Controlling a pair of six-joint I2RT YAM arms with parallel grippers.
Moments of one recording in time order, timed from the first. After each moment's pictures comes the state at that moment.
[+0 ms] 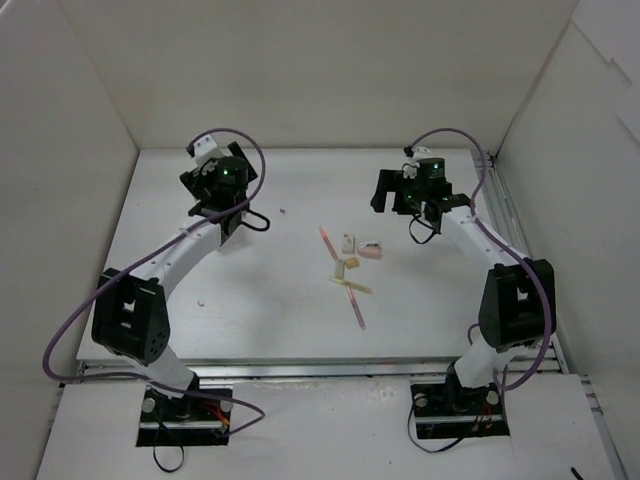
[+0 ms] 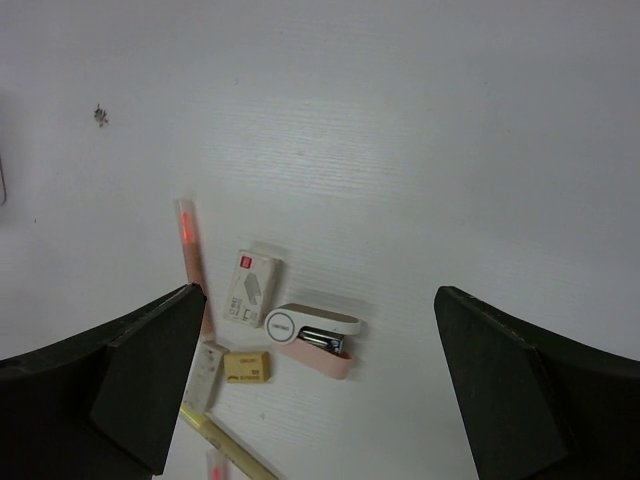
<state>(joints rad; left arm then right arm) -0.36 1.62 1.23 0.07 -0.76 -0.53 0.19 1.64 1.21 -0.20 -0.17 0.24</state>
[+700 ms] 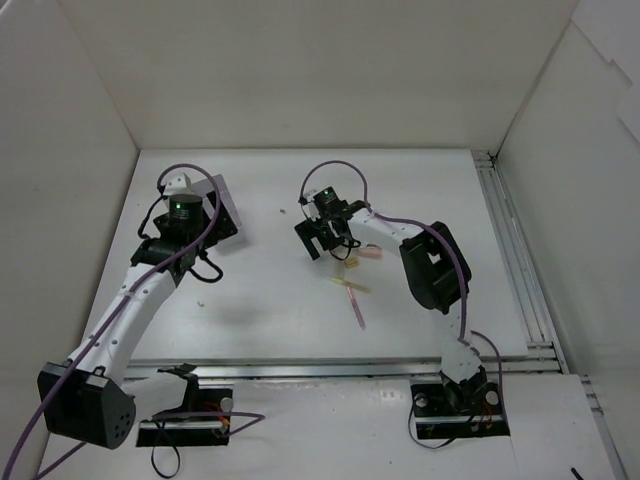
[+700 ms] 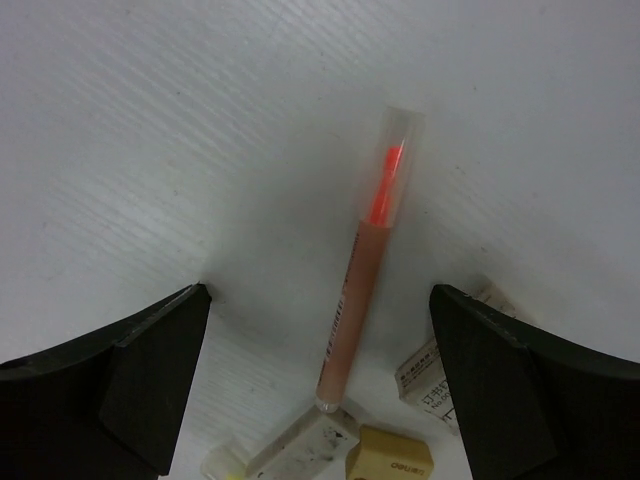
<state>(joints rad) -0.24 1.17 1.04 -0.50 -0.27 -0.56 0.61 2.14 1.56 -0.43 -0.01 0.00</state>
